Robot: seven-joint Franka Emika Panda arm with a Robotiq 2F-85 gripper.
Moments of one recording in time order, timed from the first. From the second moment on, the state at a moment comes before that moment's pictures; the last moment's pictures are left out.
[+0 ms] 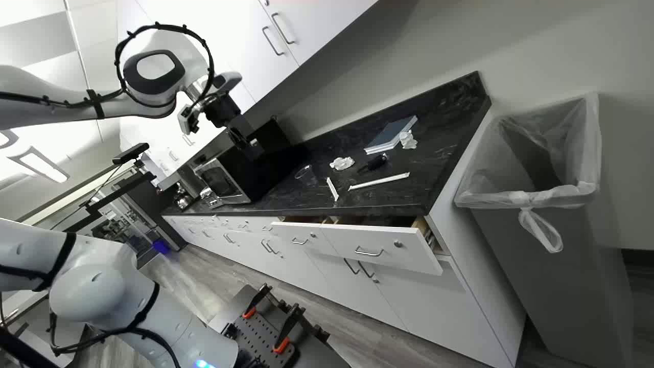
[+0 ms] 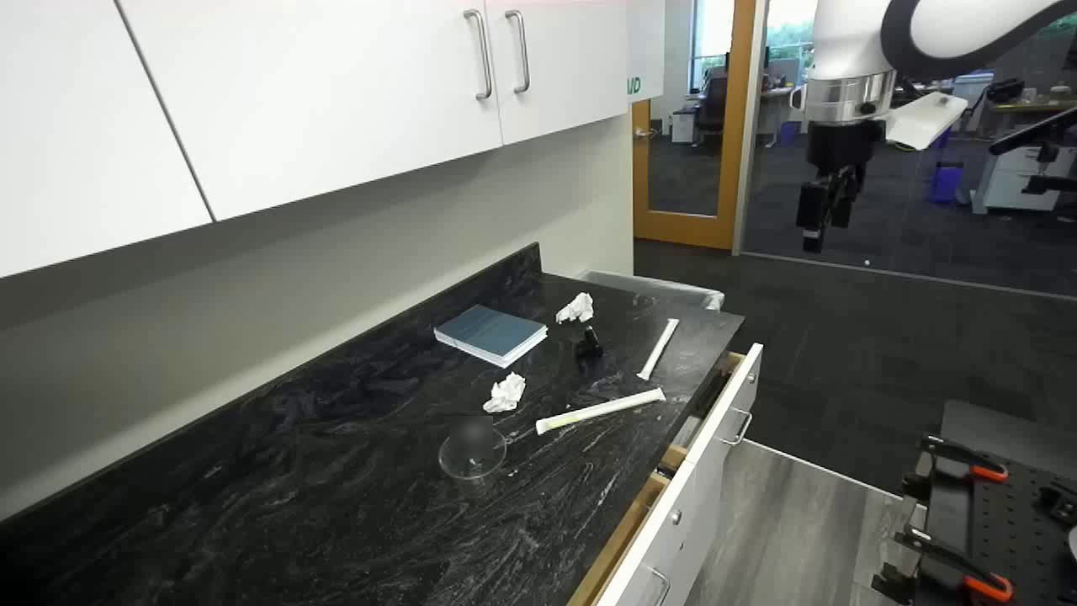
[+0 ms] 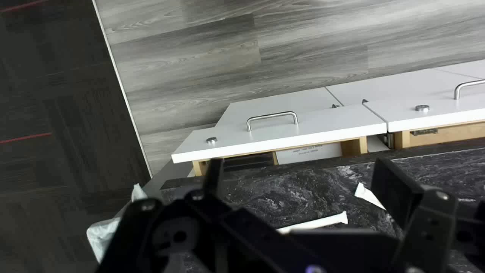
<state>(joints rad) -0.07 -0.49 0.02 -2.39 -0.11 1.90 0.12</state>
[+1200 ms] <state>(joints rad) -0.06 -0.17 0.01 -2.33 -0.09 2.57 0.11</state>
